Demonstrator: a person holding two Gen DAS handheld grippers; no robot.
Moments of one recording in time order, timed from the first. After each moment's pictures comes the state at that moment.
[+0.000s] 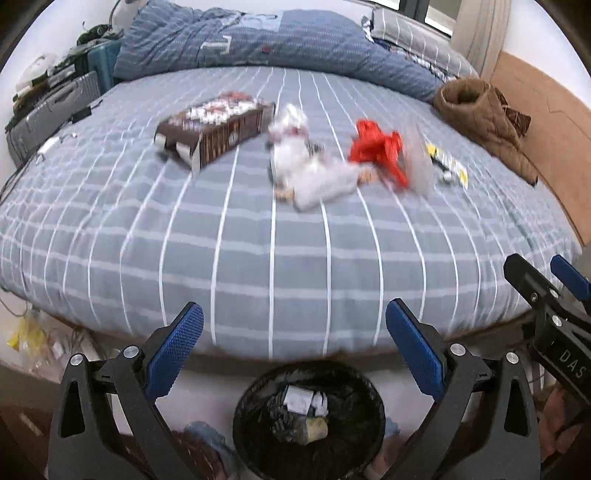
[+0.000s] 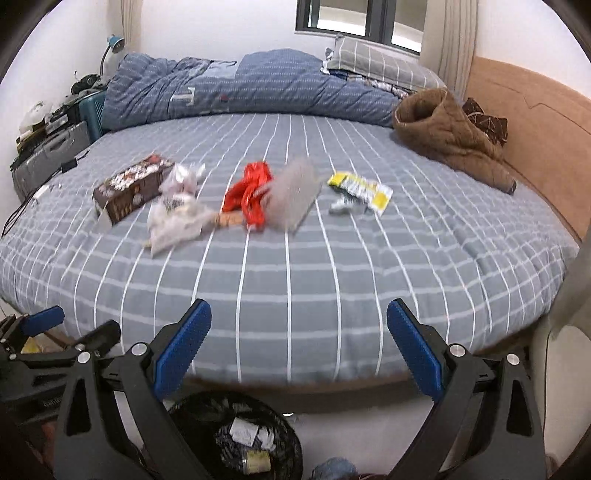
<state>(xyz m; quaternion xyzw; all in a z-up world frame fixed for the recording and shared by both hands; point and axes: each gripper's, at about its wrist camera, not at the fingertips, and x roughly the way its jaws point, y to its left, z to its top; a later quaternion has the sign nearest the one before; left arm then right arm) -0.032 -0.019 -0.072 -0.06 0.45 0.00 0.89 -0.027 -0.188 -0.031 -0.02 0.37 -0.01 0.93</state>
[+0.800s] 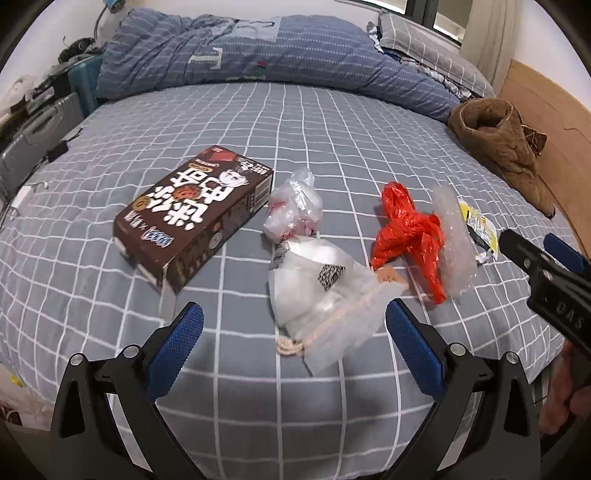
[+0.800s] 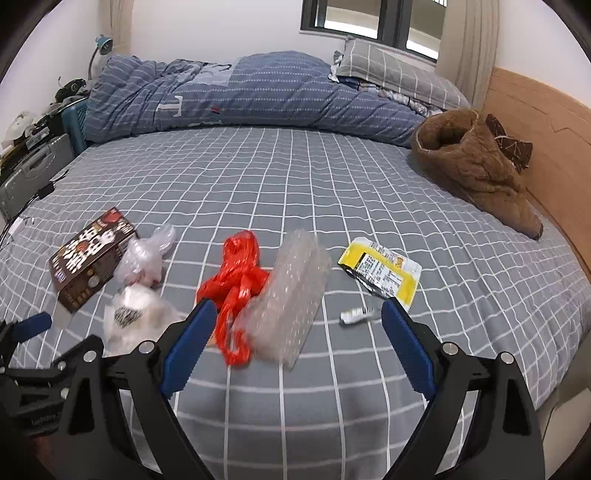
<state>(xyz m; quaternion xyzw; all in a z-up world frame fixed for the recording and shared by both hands) 0.107 -0.005 -0.056 -0.05 0.45 0.00 0.89 0.138 -0.185 -0.016 -0.03 0.38 0.00 0.93</state>
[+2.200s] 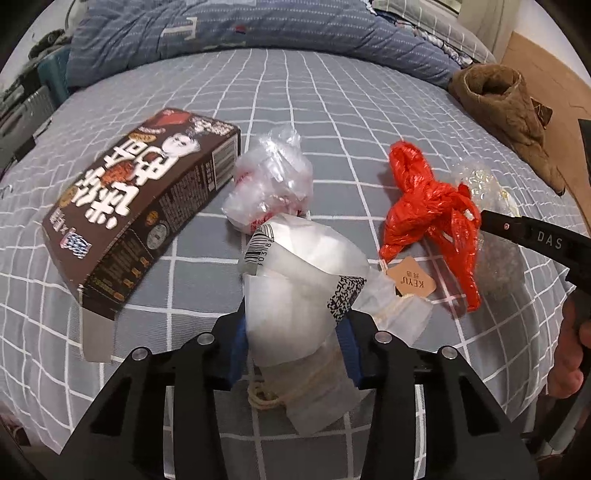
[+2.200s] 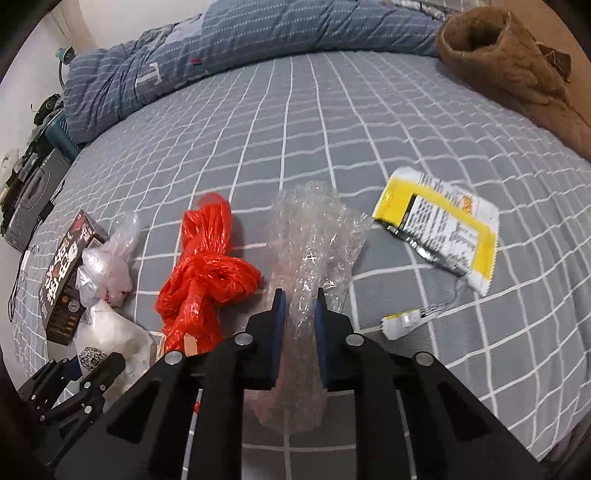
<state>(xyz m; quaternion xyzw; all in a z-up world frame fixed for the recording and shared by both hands) 0.153 -0.017 -0.107 -0.03 0.49 -0.02 0.87 0.223 -0.216 -0.087 0.08 0.49 0.05 0.87</state>
